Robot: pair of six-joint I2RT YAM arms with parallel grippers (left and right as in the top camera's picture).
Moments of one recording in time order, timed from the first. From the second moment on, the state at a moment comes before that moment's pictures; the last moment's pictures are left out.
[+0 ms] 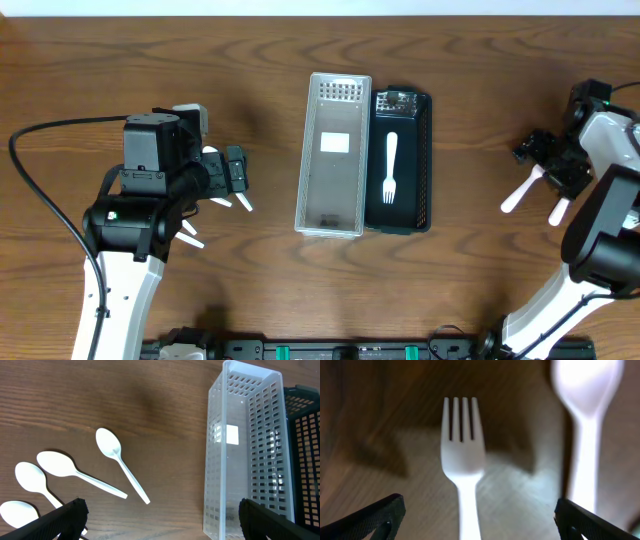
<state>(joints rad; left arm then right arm) -0.09 1.11 1.10 -0.86 0.12 -0.20 -0.36 2.03 1.40 -0.89 0.07 0.49</state>
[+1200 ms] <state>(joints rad) -0.09 1.11 1.10 -0.86 0.12 -0.20 -0.36 2.03 1.33 -0.74 0.05 0.39</state>
